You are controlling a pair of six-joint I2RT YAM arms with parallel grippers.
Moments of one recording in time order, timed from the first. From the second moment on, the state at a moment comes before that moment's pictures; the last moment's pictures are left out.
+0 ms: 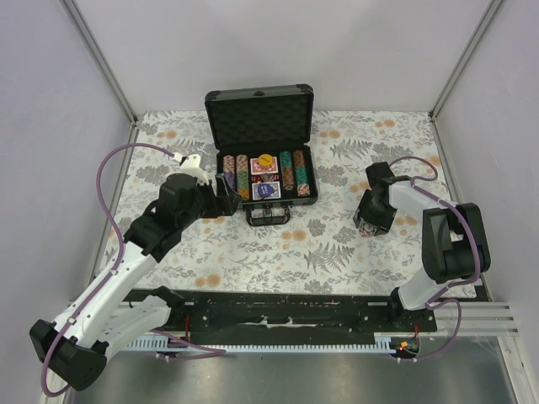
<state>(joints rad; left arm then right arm) -0.52 0.89 0.87 -0.45 -0.05 -0.49 0.14 1.63 0.93 -0.67 0.10 0.61</state>
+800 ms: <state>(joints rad) -0.52 0.89 0.87 -0.45 -0.05 -0.49 0.17 1.63 0.93 -0.67 0.10 0.58</state>
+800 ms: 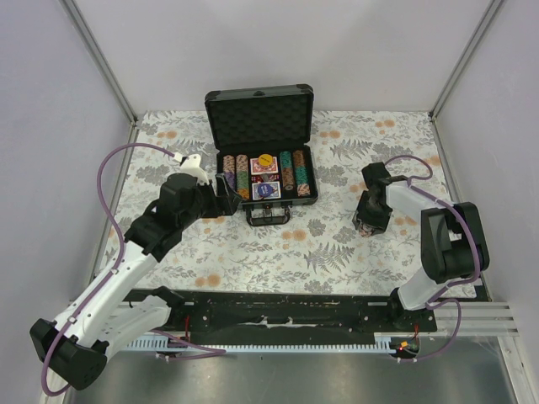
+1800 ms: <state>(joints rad) -0.52 0.91 0.85 -0.42 0.01 -0.54 0.18 1.56 0.96 -0.72 0.03 0.60</state>
